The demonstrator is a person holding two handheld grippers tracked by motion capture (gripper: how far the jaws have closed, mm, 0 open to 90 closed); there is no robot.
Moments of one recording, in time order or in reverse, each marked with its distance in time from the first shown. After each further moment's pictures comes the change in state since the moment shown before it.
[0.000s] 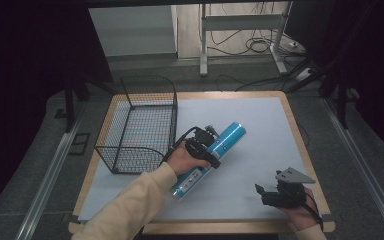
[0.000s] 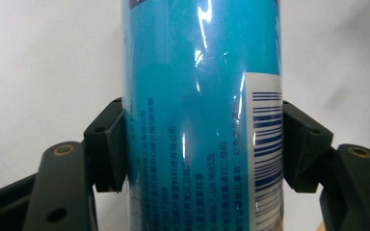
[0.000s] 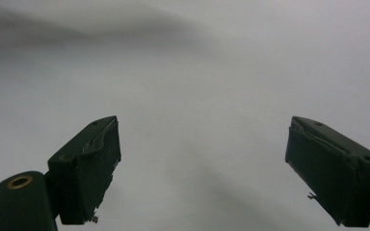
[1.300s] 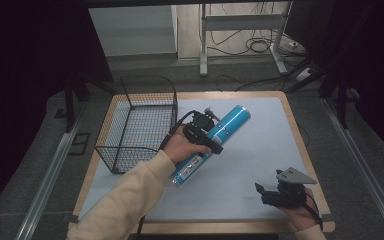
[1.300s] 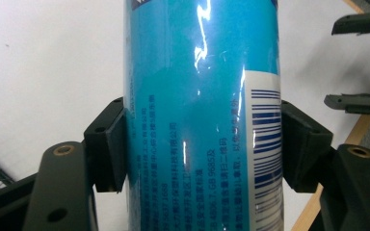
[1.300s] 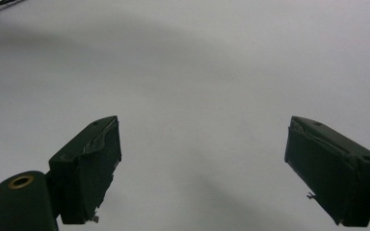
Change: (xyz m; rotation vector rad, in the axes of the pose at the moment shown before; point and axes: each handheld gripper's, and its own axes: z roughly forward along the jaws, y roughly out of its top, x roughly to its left) left arm -0.001 0.023 -0.047 -0.095 -0.001 0.015; right arm 0.001 0.002 -0.003 -0.029 -0.004 0.009
